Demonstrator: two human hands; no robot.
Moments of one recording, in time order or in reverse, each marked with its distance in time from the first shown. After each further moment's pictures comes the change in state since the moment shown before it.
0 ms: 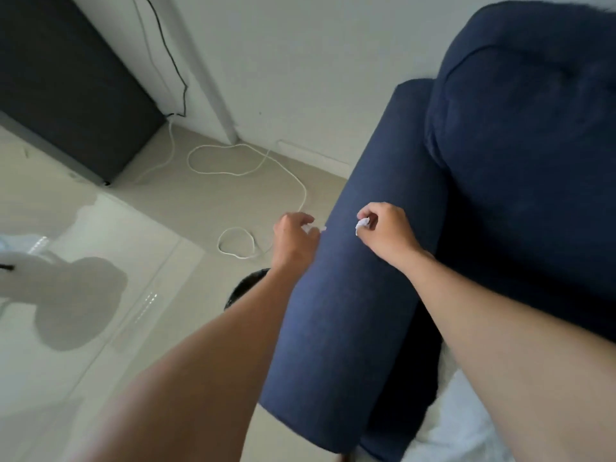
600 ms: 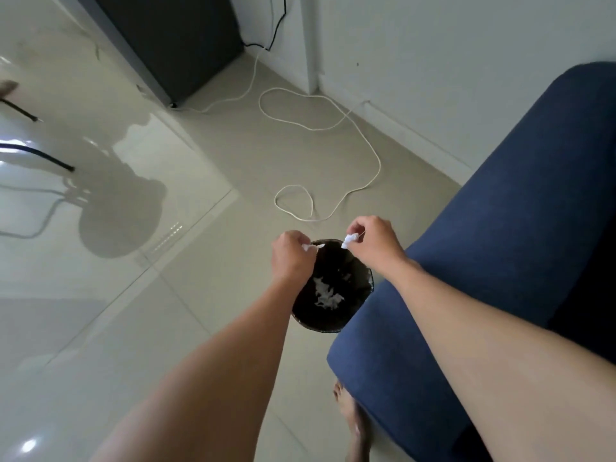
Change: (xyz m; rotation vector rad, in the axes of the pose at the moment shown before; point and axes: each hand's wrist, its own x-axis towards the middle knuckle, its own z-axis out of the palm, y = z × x) left_hand 0.007 -0.199 -0.102 -0.016 0.077 -0.379; right_hand -0.013 -0.107 0.209 -0.125 -0.340 -0.088
